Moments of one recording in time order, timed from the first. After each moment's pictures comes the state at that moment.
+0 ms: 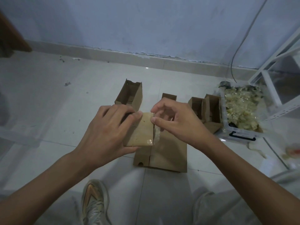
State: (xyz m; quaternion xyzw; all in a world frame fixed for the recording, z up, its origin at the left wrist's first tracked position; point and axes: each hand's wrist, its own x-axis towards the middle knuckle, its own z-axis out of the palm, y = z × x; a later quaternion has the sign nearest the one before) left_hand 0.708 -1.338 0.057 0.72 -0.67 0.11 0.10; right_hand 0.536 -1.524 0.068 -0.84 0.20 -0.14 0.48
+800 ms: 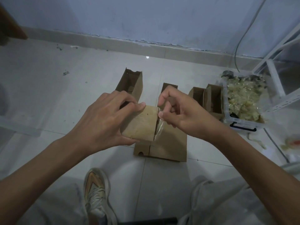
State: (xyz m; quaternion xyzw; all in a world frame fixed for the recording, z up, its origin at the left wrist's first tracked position) left_hand 0.712 -1.337 0.074 0.72 -0.69 0.03 0.10; right_hand 0.520 -1.526 0.076 -0.81 0.17 -0.06 0.55
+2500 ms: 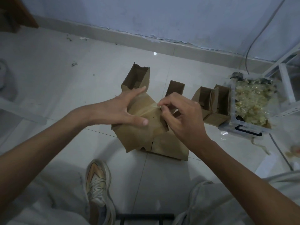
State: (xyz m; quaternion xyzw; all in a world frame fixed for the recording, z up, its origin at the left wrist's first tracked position) left_hand 0.740 -1.363 0.060 0.75 -0.47 -0.44 0.17; right_hand 0.536 -1.500 0.032 -0.89 0.14 -0.33 0.30
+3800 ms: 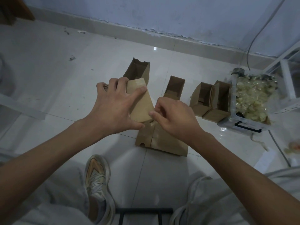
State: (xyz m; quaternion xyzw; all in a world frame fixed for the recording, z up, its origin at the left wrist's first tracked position) left_hand 0.714 -1.359 0.041 0.84 -0.54 0.01 -0.05; right_hand 0.548 -1.503 0.016 -0.95 0.20 -0.06 0.22
